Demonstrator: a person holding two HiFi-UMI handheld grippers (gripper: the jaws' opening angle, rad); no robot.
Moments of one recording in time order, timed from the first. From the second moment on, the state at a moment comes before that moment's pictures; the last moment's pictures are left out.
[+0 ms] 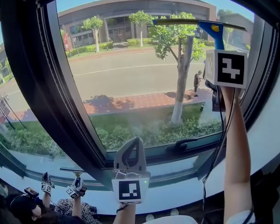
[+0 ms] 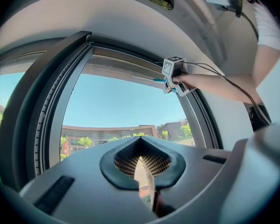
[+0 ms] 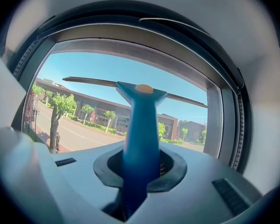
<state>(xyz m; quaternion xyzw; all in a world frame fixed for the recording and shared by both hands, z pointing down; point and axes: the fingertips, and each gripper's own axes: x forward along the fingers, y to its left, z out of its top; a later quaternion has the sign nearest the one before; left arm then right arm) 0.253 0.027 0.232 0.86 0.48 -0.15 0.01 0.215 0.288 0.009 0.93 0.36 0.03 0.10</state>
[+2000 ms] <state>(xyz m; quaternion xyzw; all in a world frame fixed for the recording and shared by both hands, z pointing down) 0.239 0.034 0.251 0.85 0.52 -0.10 0.00 0.198 0.267 0.189 0.91 0.39 0.16 0.06</state>
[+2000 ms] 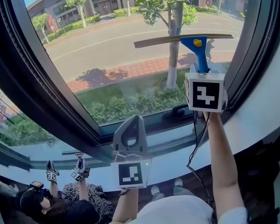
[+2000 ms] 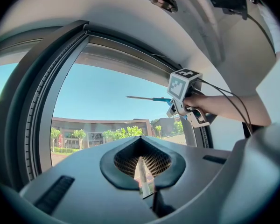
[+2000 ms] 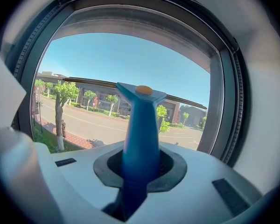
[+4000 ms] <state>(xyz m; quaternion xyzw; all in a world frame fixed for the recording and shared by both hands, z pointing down) 0.237 0.055 0.292 0.85 0.52 -0.06 -0.03 0.165 0.238 0.456 0.87 0.34 0.37 0.01</state>
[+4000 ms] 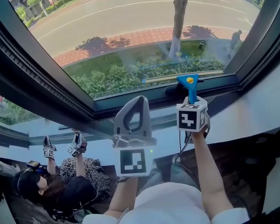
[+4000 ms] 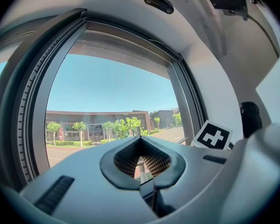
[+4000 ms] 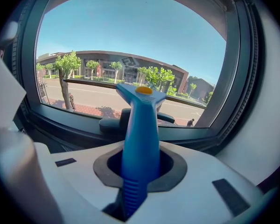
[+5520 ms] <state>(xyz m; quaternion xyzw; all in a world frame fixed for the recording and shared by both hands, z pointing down) 0.234 0.054 0.338 0.86 0.50 -0.06 -0.03 0.155 0.234 0.434 0.89 0.35 0.30 0.03</state>
